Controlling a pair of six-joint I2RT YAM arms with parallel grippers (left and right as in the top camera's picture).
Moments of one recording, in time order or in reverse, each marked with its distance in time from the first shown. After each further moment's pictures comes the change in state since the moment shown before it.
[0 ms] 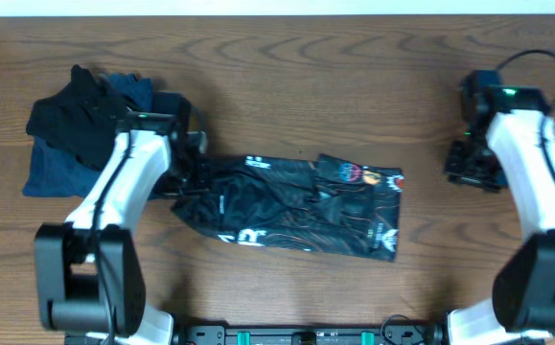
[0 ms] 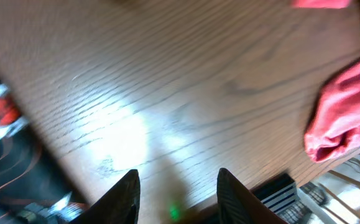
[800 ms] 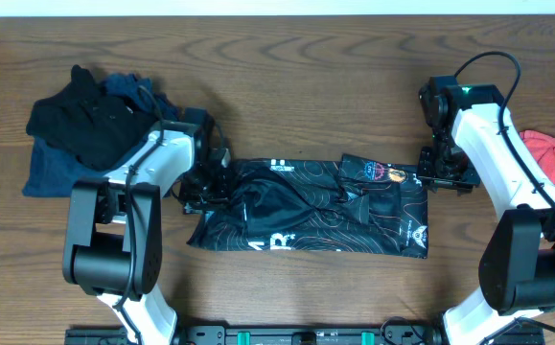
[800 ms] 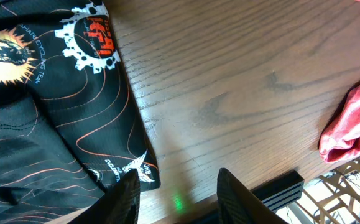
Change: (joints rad) left arm -0.086 0.201 -0.068 0.145 0.126 0.011; right arm 0.154 0.114 -0.010 -0.014 -0.008 0.047
